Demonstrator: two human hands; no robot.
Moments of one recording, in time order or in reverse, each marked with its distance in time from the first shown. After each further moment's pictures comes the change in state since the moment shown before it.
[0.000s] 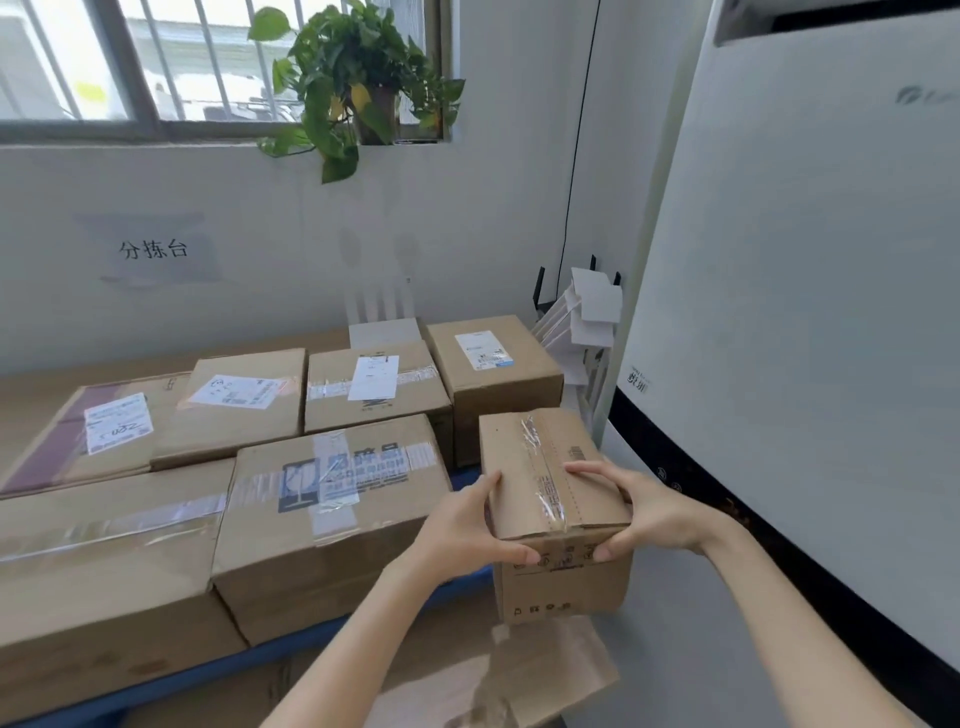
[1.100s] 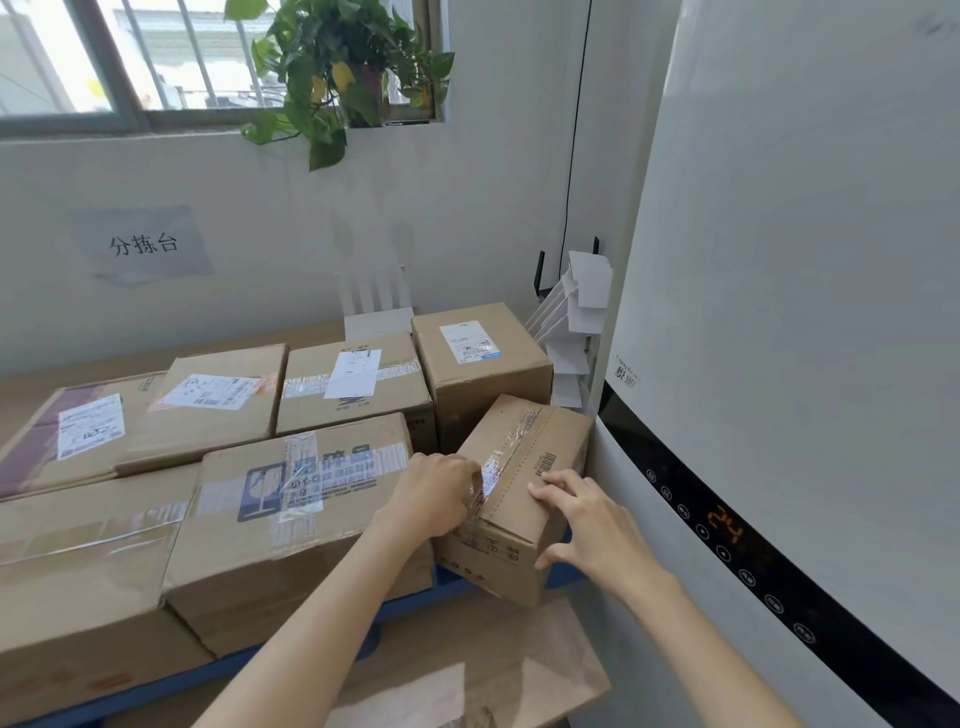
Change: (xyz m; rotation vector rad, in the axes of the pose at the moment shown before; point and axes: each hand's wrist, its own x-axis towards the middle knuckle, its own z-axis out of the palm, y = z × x) left_hand 0.067 -0.001 -0.007 0.755 0.119 0.091; right_hand 0.030 0.023 0.046 -0.666 0.373 -0.062
